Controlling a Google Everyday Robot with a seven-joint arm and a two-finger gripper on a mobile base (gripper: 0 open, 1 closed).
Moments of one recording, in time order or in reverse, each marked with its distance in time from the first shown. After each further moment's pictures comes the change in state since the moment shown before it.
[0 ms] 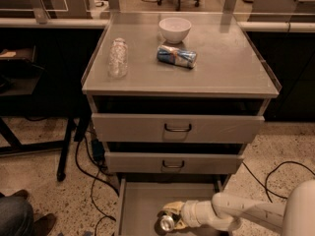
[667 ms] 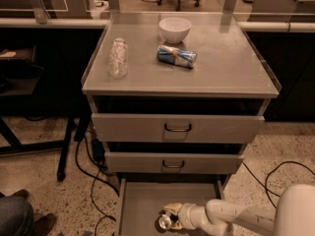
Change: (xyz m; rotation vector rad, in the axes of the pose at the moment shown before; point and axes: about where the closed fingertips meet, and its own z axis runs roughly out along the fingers) arm -0.044 -0.025 0.038 -0.014 -0.163 0.103
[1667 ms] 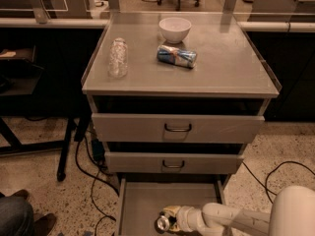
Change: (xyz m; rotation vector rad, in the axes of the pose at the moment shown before) arm -0.008 -0.014 0.018 0.002 -0.043 0.068
